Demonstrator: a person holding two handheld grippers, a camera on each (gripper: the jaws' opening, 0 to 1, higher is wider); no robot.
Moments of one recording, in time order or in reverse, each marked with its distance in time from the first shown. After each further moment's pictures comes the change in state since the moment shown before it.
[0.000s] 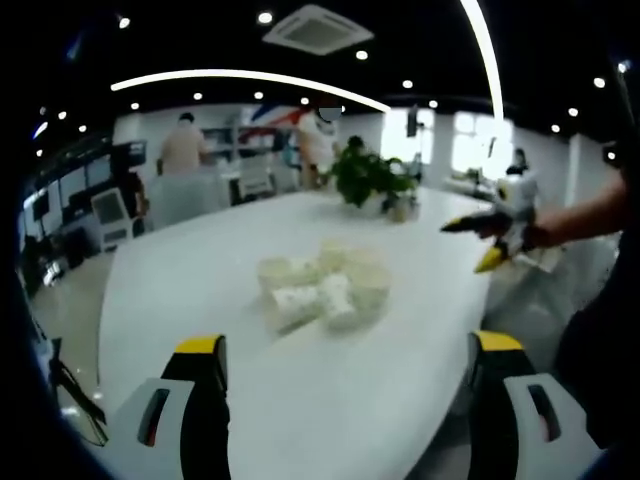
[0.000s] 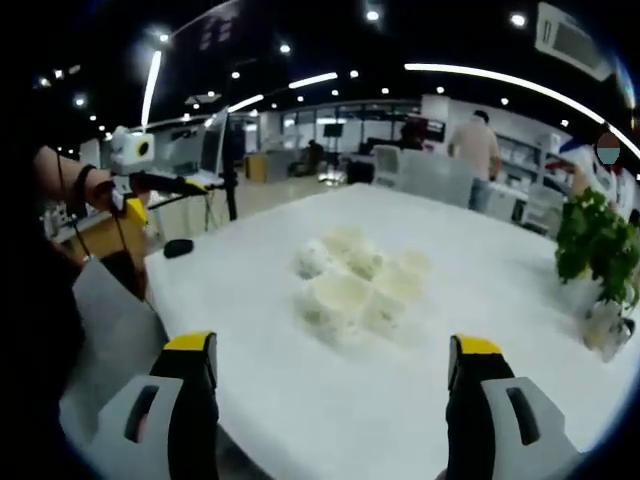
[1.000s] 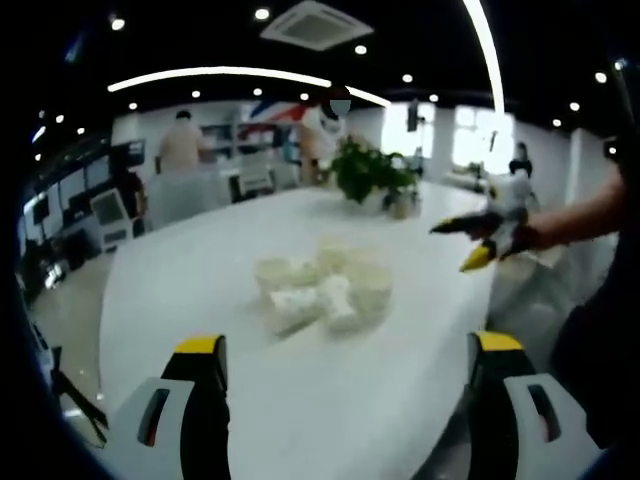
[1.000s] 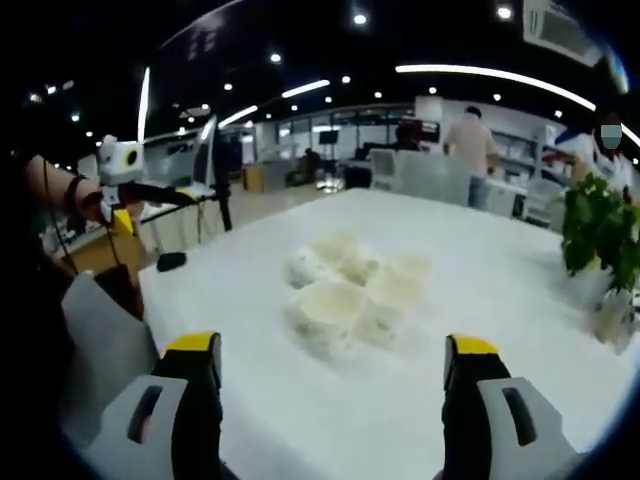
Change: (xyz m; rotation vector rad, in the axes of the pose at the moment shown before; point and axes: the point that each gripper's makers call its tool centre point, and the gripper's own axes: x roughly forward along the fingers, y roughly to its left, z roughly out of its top) left arm 0.016 0.004 0.005 0.002 0.022 0.010; right arm 0.032 -0.017 -0.003 0.047 -0.026 0.018
